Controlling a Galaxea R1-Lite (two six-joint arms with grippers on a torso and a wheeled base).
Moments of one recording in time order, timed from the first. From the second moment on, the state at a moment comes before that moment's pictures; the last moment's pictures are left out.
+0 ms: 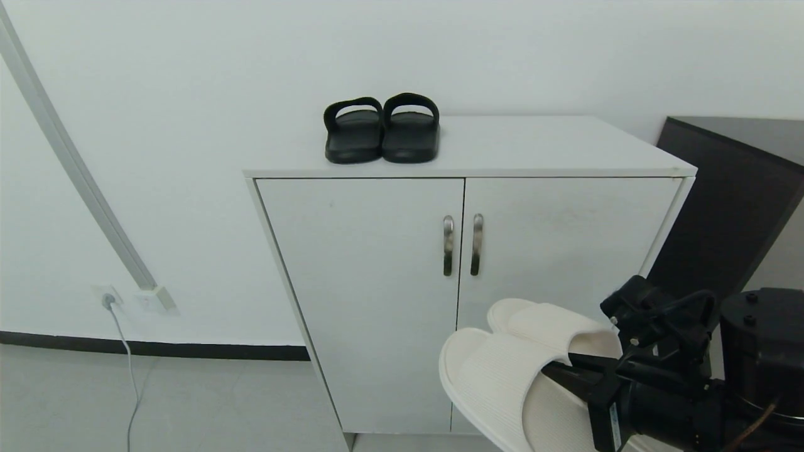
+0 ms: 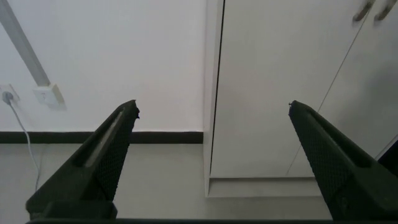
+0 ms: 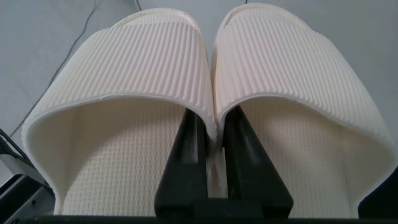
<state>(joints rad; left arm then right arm) 0.00 0.00 0.00 0.00 0.00 -0.01 0.81 1.43 -0.48 -0.59 -0.10 0.07</state>
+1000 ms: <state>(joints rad) 0.00 0.00 -0.01 0.00 0.00 0.02 0.81 1.45 -0.47 -0.59 -0.09 0.07</state>
